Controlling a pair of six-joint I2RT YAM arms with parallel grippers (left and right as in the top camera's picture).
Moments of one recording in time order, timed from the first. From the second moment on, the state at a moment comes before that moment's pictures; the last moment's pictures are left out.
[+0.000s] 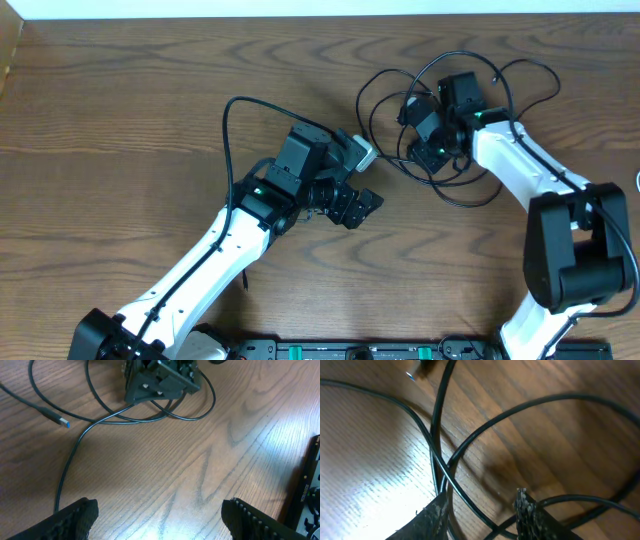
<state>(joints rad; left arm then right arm) -0.56 1.40 0.95 -0.40 0.46 0.01 0.22 1.89 1.24 -0.57 -0.24 -0.48</state>
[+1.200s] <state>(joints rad) -0.56 1.40 0.95 -0.40 0.47 0.01 0.21 2.01 1.28 -0.61 -0.25 -0.41</state>
